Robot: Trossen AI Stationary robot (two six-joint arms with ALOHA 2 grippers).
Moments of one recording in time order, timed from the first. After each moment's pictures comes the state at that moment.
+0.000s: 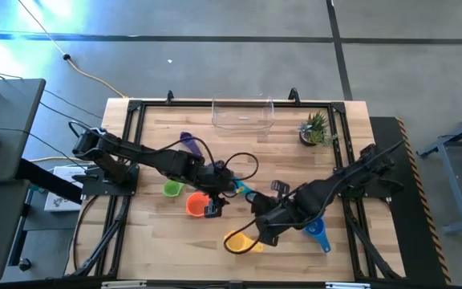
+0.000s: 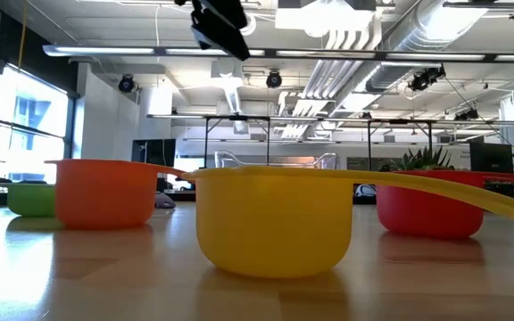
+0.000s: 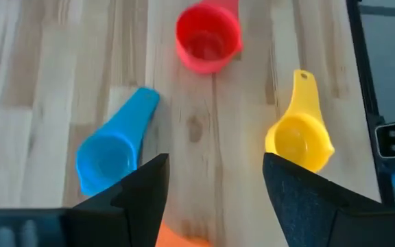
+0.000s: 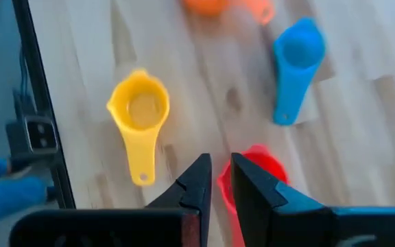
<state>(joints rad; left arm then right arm) -0.22 1.68 1.44 -0.72 -0.01 -0.21 0.52 1.81 1.84 -1.23 0.29 0.76</state>
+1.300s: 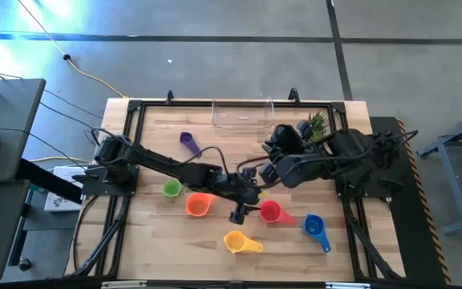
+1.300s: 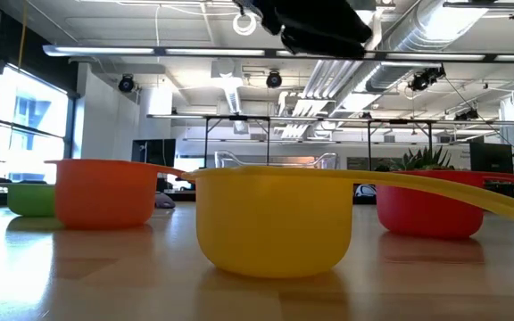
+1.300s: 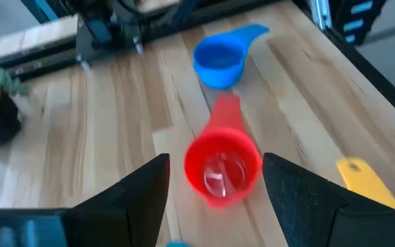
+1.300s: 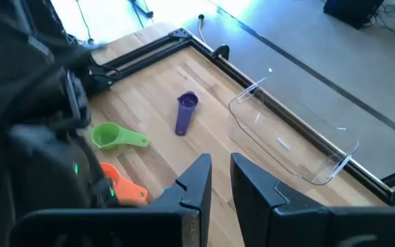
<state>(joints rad) -0.22 1.90 1.44 -0.16 -0.07 0.16 0.37 1.77 2.34 -1.53 0.78 0.80</state>
